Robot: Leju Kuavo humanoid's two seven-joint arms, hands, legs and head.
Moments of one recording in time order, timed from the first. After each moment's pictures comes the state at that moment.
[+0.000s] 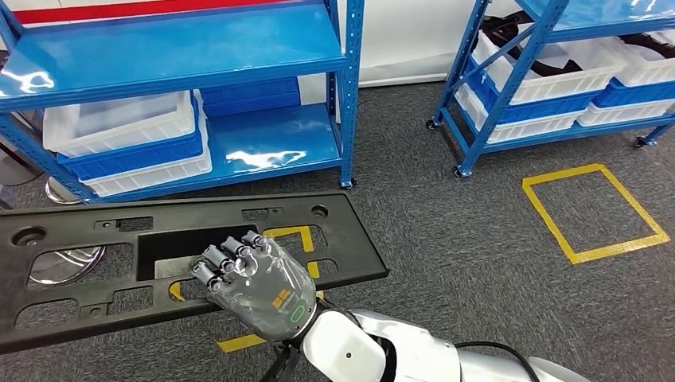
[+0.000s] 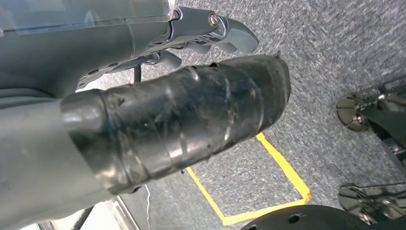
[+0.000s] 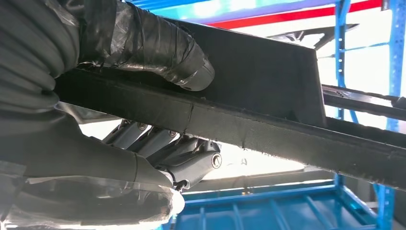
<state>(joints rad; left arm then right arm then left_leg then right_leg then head) -0.07 0.15 -0.55 -0.21 0.36 -0.11 0.14 -0.65 0.08 1.17 -1.56 1.20 -0.28 0.31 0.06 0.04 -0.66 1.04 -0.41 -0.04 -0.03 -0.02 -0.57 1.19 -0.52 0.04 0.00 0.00</state>
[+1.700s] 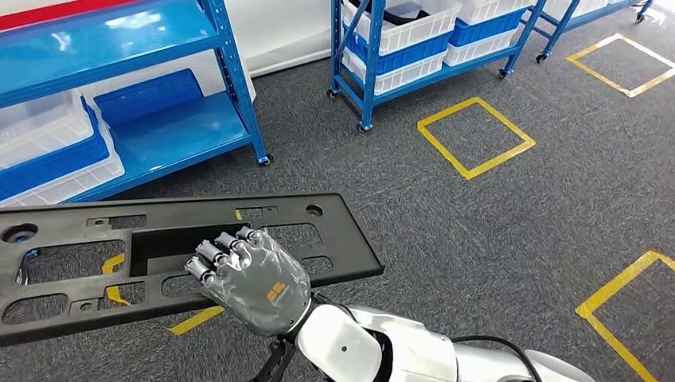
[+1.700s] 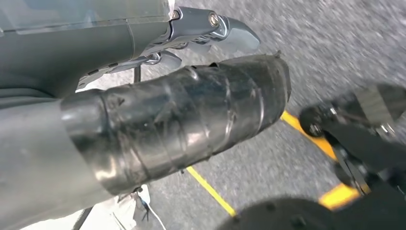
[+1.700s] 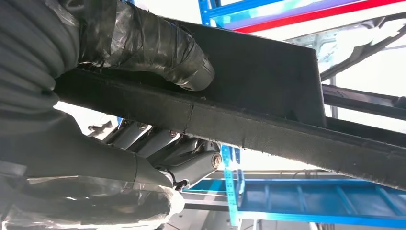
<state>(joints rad) -0.07 0.15 -0.56 -0.21 0.39 -0.11 0.08 -0.67 0.09 1.17 -1.56 1.14 -0.26 0.31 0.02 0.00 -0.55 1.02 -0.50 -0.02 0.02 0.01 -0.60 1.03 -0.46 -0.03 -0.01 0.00</state>
